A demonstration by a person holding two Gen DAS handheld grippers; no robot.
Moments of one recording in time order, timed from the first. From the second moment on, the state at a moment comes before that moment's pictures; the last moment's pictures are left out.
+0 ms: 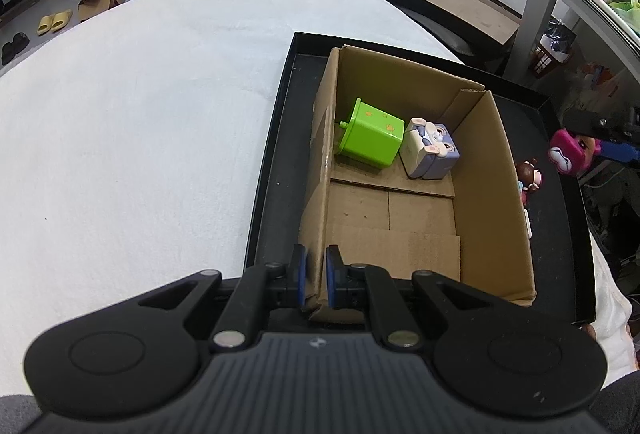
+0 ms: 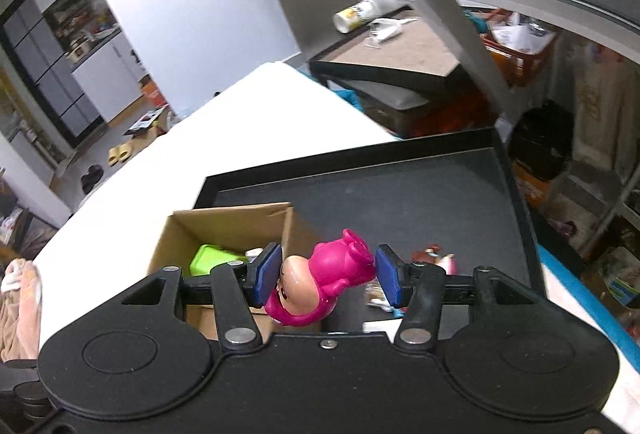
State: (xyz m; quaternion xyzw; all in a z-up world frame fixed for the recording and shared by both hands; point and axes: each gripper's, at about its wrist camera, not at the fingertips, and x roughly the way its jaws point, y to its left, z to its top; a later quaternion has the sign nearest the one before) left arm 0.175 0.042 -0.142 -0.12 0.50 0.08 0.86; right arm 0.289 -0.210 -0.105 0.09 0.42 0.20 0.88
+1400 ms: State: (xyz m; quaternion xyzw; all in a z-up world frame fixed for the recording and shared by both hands) left arm 0.171 0.058 -0.146 -0.15 0.50 0.05 0.85; right arm 0.270 -0.093 -0.142 0.04 0.47 0.28 0.84
